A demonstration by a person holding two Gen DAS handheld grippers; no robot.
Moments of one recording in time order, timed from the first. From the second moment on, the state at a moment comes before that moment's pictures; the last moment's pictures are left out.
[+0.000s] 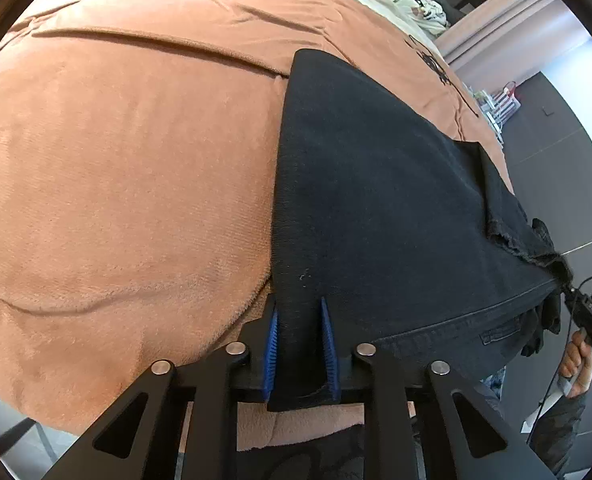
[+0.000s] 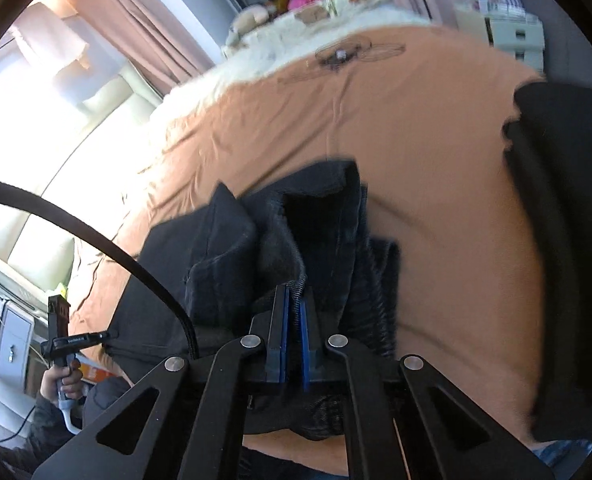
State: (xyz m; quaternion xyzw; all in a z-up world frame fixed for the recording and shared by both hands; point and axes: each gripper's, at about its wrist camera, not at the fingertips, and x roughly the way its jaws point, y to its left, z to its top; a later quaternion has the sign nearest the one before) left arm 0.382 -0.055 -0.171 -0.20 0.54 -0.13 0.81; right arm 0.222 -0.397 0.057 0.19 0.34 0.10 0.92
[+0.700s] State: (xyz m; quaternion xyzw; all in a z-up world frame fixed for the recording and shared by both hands) left arm 0.377 -0.047 -0.165 -0.20 0.54 -0.14 0.80; right arm 0.170 -0.394 0.028 0.16 0.37 0.05 0.92
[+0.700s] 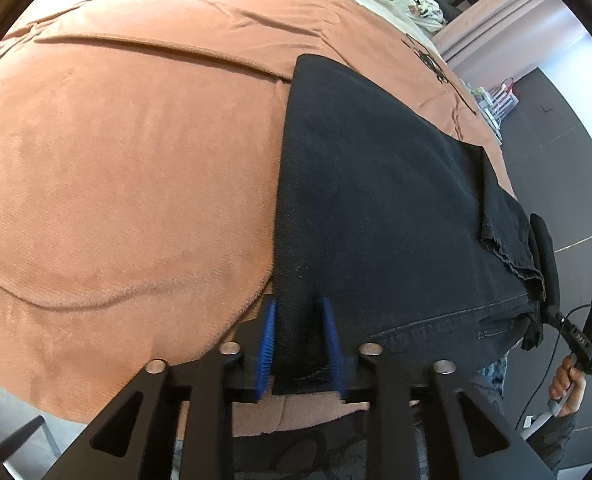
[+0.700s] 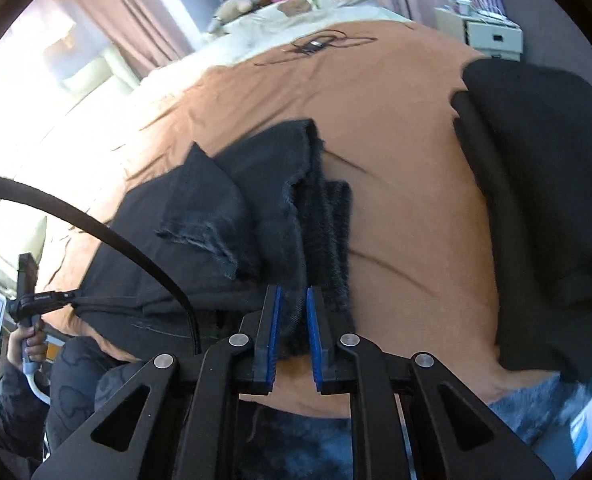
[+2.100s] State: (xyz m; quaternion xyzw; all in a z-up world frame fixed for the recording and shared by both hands) left arm 0.373 -0.043 -0.165 -0.19 0.53 -0.14 0.81; right arm 0.206 -0.358 0.027 0.03 0.40 0.00 0.92
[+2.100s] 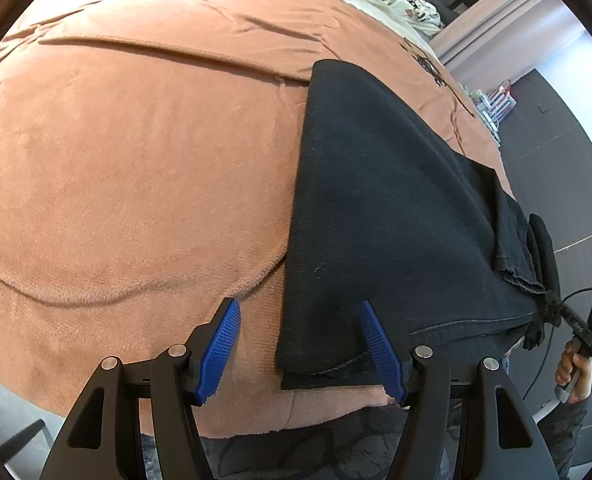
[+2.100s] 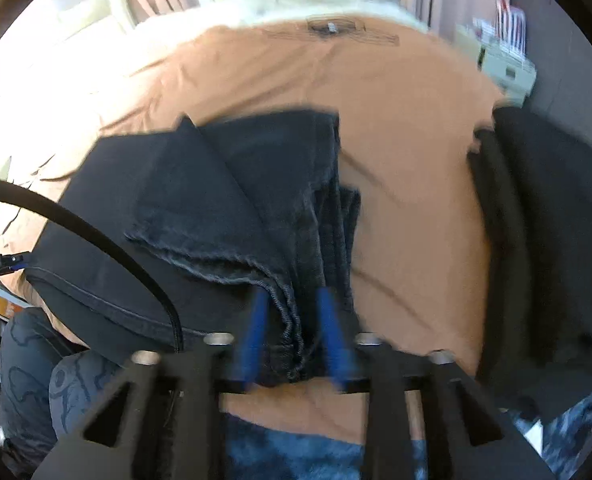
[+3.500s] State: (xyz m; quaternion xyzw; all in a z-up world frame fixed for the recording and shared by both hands) left arm 0.377 -0.038 -0.166 -0.22 0.52 -0.15 0.82; right arm 0.309 -0.293 0.047 -0.08 0.38 0.06 0.92
